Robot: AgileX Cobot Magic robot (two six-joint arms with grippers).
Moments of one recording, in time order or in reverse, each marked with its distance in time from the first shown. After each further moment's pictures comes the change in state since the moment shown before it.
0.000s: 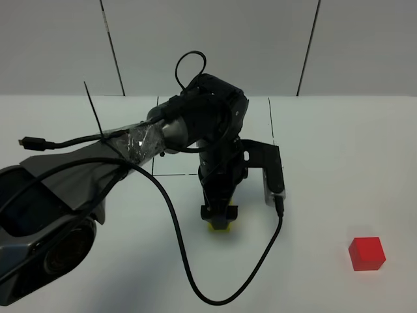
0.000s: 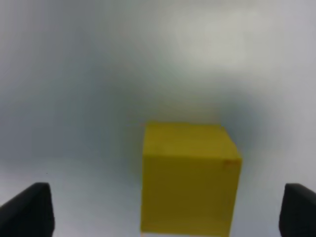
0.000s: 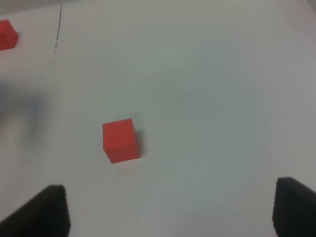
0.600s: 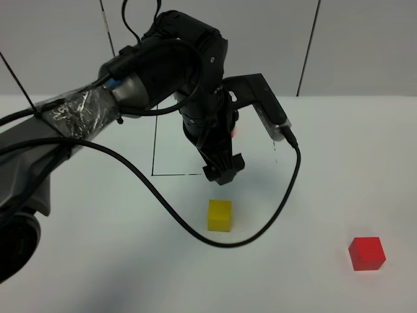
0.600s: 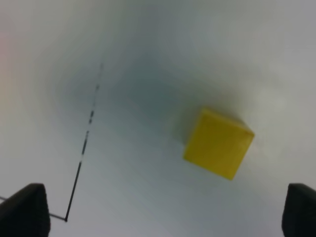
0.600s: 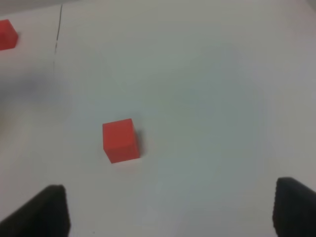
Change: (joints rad) left arm 0.036 -0.189 0.000 0.061 0.002 -0.387; right arm 0.000 0.000 0.000 0.000 0.000 0.000
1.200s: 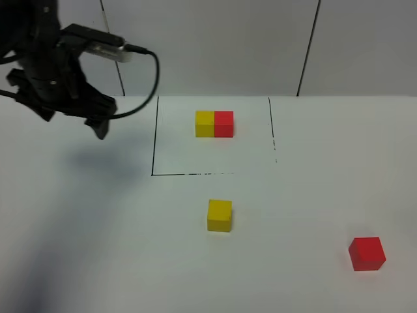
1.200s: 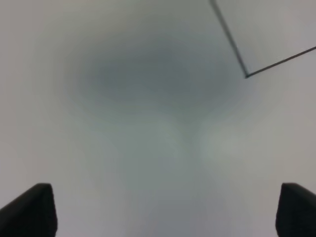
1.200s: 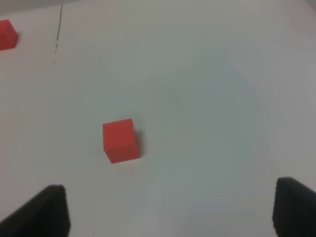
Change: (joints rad) left arm 0.463 -0.215 0.263 0.008 0.000 -0.393; right arm 0.000 0.000 0.000 0.000 0.000 0.000
